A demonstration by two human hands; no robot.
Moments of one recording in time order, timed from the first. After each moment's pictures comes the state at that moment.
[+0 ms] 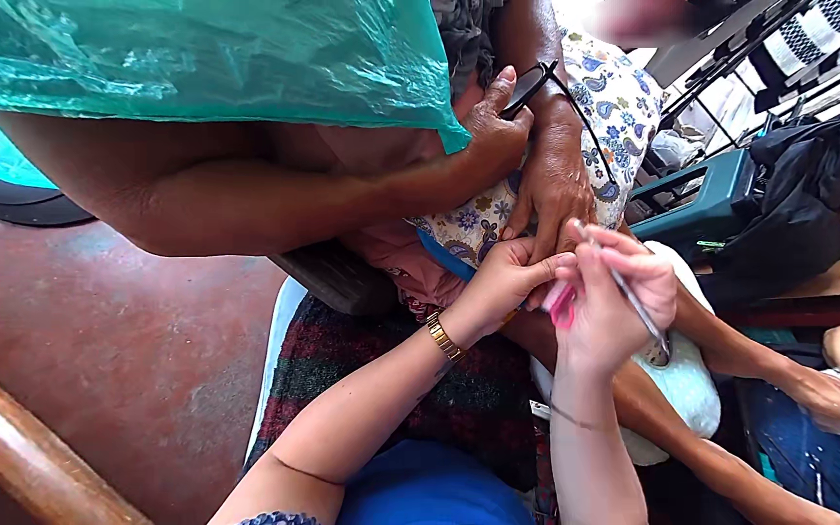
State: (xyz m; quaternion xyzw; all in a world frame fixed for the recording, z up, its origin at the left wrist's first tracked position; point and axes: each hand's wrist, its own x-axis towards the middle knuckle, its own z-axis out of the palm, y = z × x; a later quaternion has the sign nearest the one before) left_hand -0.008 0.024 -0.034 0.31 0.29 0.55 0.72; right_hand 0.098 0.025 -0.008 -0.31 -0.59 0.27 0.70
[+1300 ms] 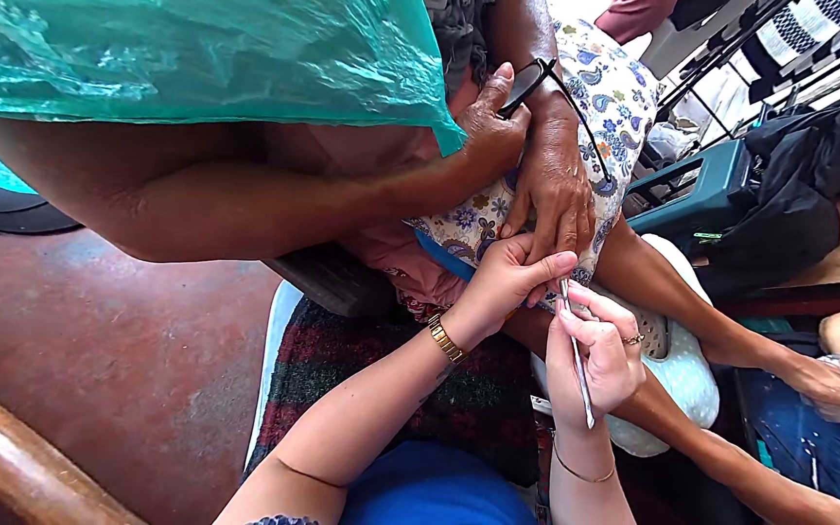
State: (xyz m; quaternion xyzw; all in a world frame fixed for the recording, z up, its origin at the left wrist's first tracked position) left_hand -0.005 0.022 -0.037 0.30 0.28 0.57 0.71; right_hand 0.121 -0.021 -0.036 -0.37 -0.76 -0.03 0.54
